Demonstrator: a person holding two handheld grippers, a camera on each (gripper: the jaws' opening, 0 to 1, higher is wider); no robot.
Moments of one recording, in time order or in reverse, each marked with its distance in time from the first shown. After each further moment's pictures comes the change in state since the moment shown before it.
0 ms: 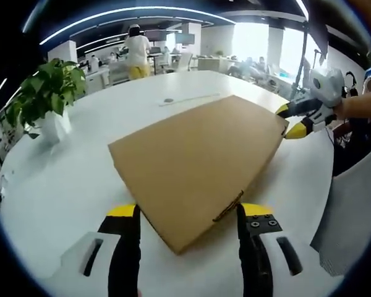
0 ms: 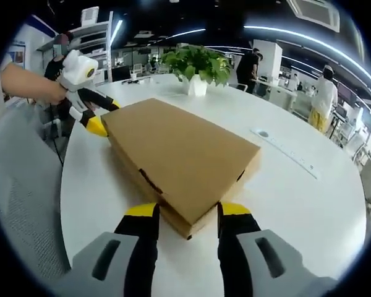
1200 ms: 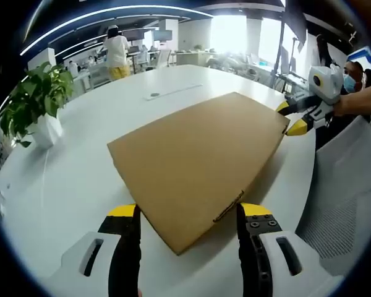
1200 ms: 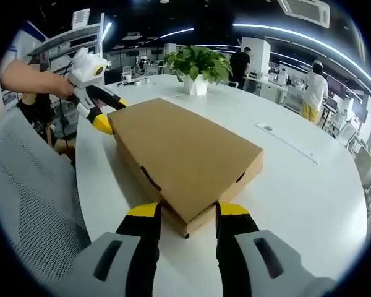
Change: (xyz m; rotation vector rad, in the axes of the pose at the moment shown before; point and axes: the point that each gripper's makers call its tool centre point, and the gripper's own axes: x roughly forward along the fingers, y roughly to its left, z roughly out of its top) left arm -0.036 0.007 -0.031 0.101 0.036 -0.109; right arm -0.012 0.072 -0.005 0.061 0.002 -0.069
